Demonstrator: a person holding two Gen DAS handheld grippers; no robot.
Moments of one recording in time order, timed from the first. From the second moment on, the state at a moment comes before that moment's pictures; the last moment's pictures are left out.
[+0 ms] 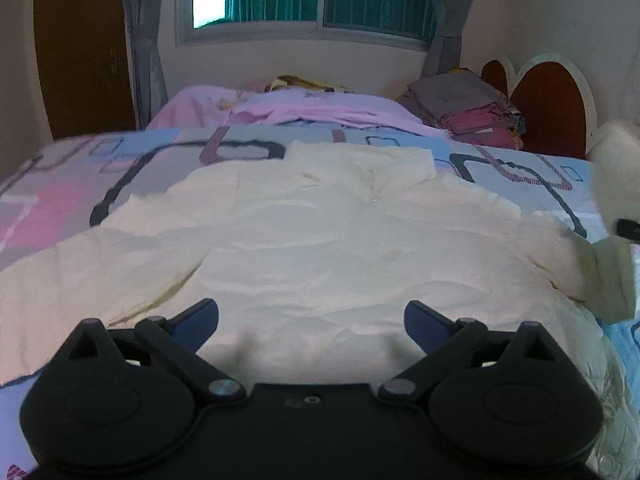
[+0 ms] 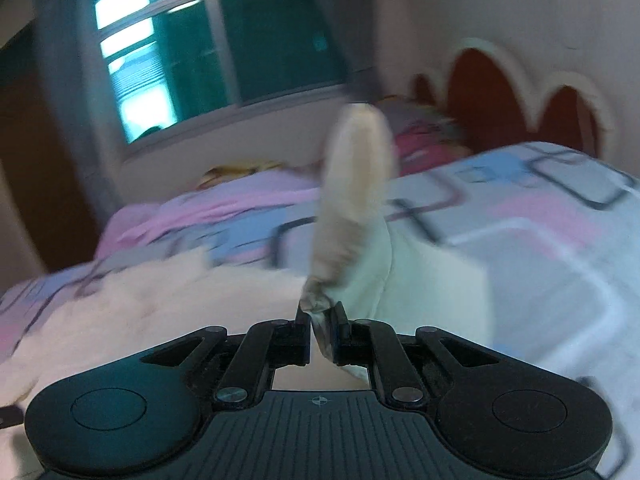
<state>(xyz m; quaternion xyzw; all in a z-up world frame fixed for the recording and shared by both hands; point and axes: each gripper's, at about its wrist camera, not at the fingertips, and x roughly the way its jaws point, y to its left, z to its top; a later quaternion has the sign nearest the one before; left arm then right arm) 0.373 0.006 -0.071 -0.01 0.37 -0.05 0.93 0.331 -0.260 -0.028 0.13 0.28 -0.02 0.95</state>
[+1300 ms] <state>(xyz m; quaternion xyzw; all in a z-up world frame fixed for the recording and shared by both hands) 0.481 0.026 -0.134 -0.11 0.43 -0.14 0.88 0.368 -0.253 -0.120 0.10 0.37 -0.05 0.92</state>
